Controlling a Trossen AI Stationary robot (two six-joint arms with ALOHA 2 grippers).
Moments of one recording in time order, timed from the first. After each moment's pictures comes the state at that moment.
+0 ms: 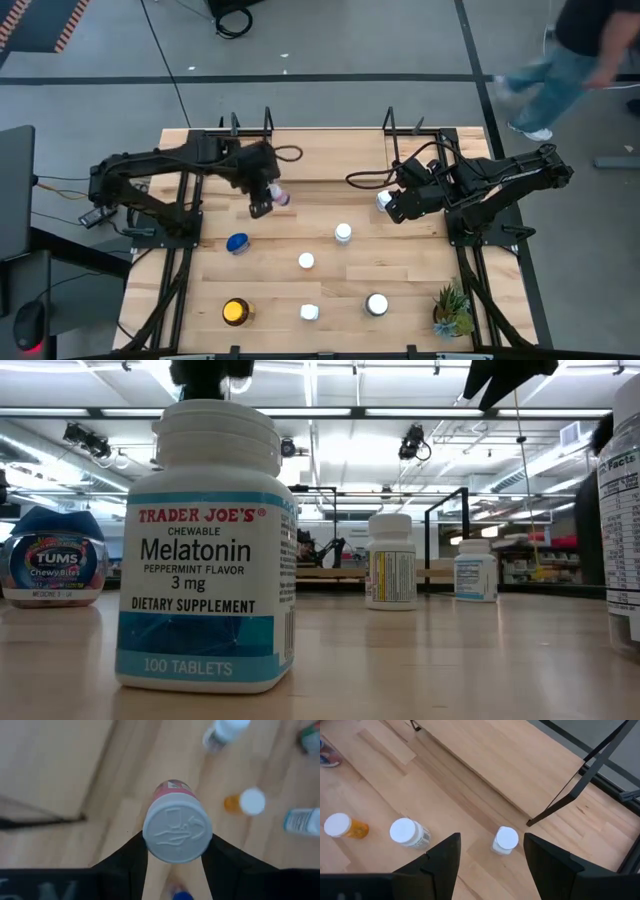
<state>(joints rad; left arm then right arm) 0.17 1.39 1.44 -1.14 0.01 -0.17 0.28 1.27 1.40 -1.34 0.58 1.01</state>
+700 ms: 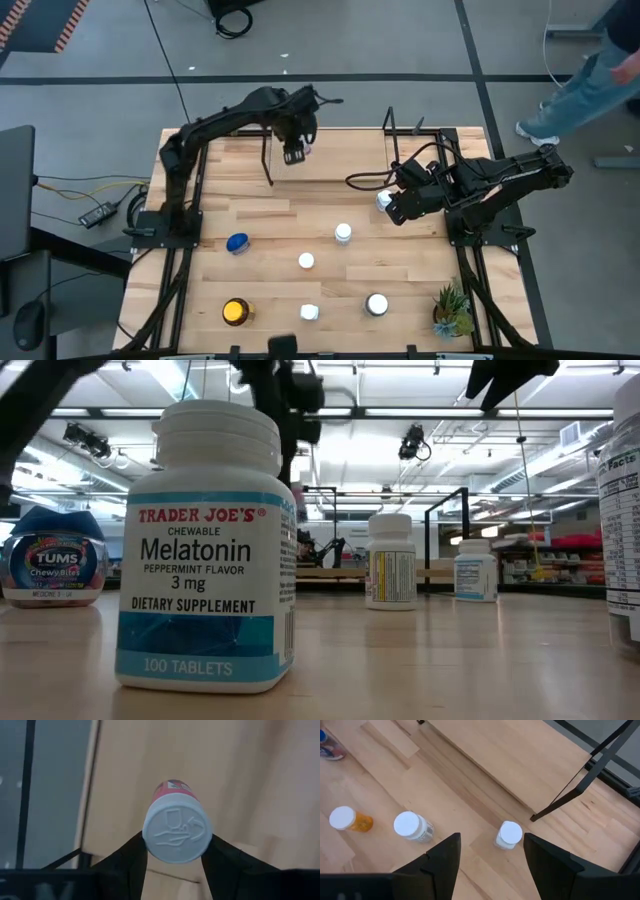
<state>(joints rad) 0.52 1.99 1.97 -1.26 -0.09 0.34 0.28 1.27 1.40 -1.34 0.55 1.01</state>
